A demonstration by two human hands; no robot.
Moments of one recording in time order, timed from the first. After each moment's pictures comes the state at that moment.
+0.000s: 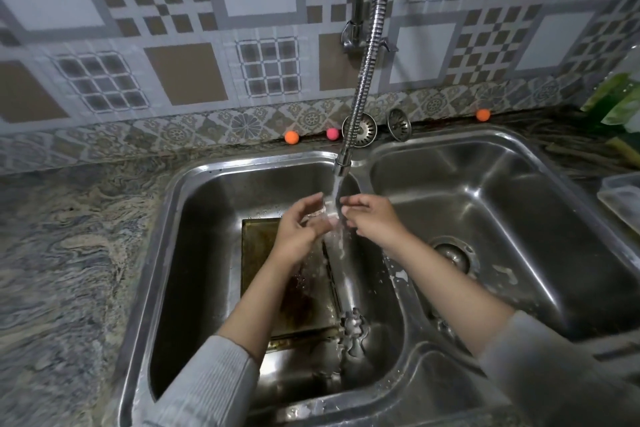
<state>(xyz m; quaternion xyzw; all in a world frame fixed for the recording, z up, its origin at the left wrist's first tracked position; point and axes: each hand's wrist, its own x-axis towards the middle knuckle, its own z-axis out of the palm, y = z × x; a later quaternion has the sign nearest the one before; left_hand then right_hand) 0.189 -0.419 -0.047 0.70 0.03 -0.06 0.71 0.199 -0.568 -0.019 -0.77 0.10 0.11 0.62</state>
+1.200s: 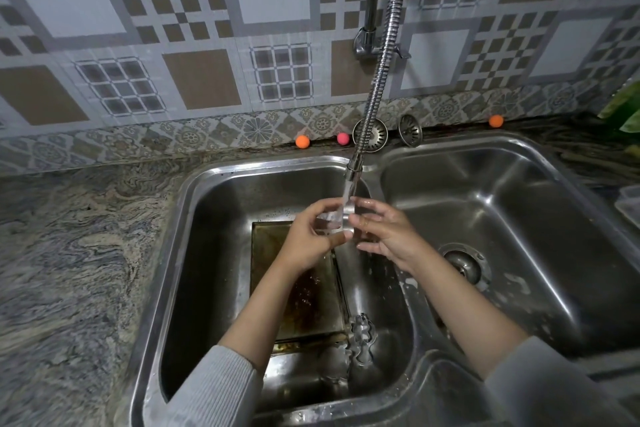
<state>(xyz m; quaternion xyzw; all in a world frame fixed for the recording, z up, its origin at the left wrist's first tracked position) 0.186 -0.413 -0.039 0.75 -0.10 -0.04 0.66 0.189 -0.582 -0.025 -0.64 0.04 0.19 0.75</state>
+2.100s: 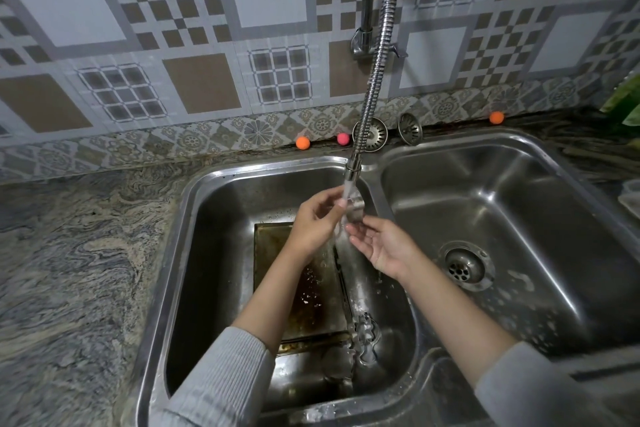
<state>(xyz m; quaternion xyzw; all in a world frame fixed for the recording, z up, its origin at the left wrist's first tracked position) 0.204 -0.424 -0.032 0.74 -0.07 -0.01 0.67 0.187 -0.566 -0.034 -0.40 0.20 0.22 0.87</state>
